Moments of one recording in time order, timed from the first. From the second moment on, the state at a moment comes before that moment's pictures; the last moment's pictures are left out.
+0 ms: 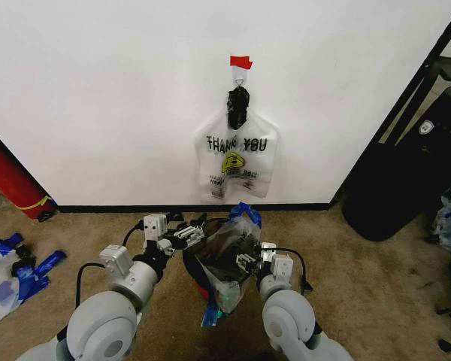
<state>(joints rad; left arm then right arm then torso) 1.29 -0.79 -0.18 -2.37 -0.95 0.17 -0.47 -1.22 1.34 0.01 2.02 0.65 -0.59 0.73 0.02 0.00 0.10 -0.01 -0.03</state>
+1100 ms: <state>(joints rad) 1.26 -0.80 -0.17 -2.38 -1.03 0.20 -0.53 -1.22 1.36 0.01 2.03 0.73 -0.61 0.80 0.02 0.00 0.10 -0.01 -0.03</state>
